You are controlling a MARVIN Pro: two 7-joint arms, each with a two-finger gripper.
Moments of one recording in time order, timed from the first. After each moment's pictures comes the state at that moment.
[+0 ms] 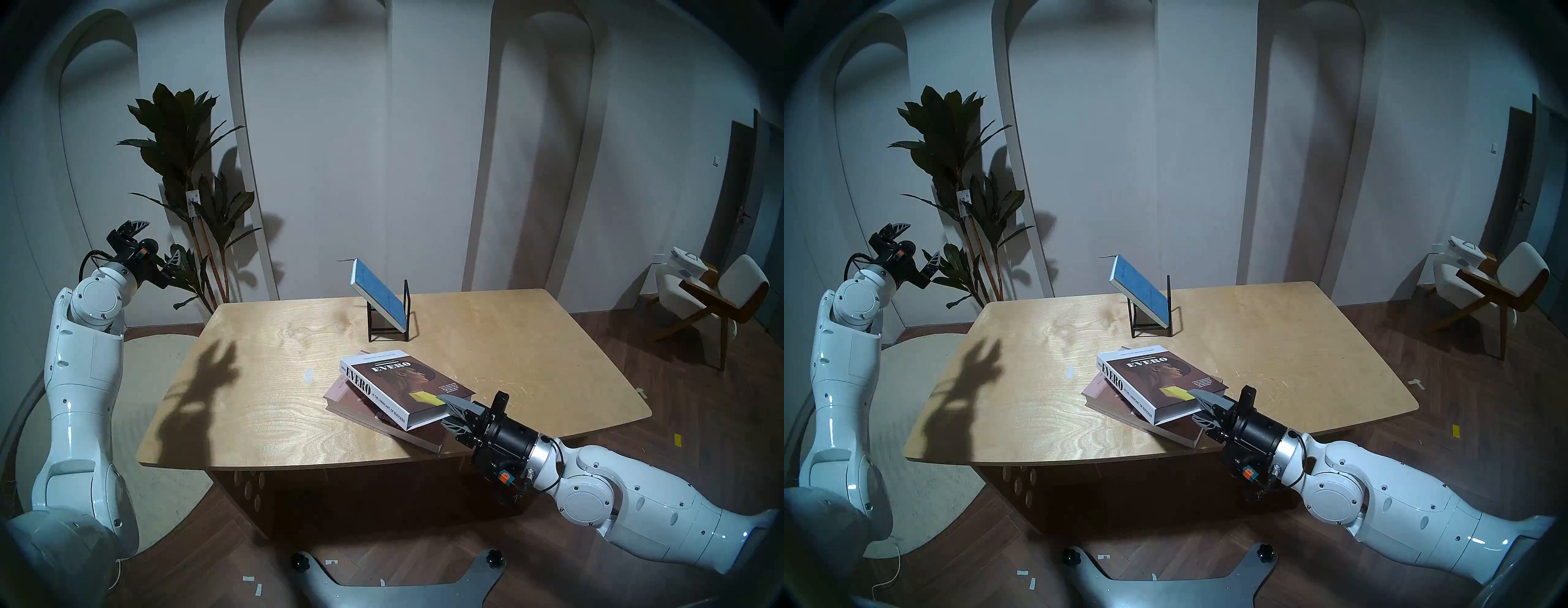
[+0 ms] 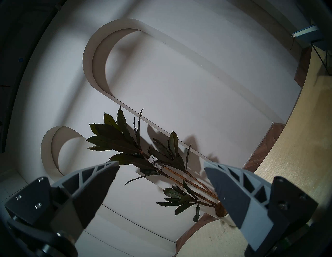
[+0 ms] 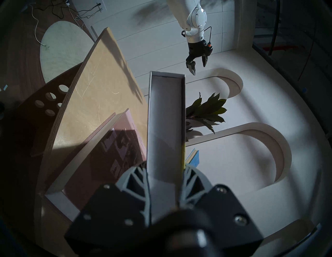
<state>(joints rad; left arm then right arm) 1.03 -1.00 -1.88 -1.19 0.59 -0.17 -0.44 -1.59 -0.67 0.92 -1.79 -0.63 -0.35 -0.20</state>
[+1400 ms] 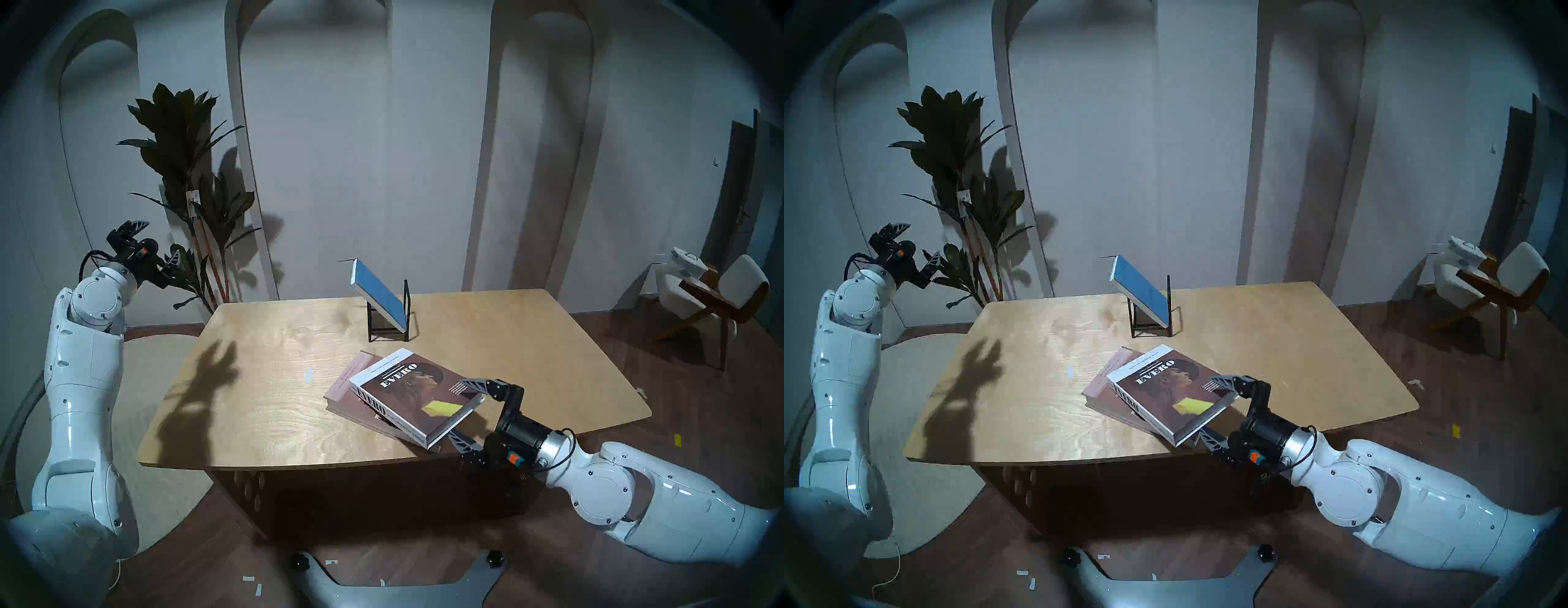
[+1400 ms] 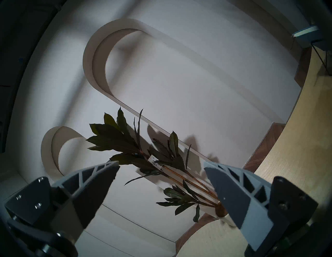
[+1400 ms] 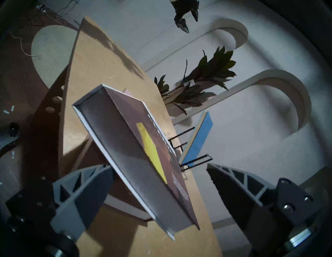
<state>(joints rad) 1.03 -1.00 -1.88 -1.19 0.59 -0.17 -0.44 -1.68 -0.58 1.02 -1.97 -0.30 -0.07 -0.04</state>
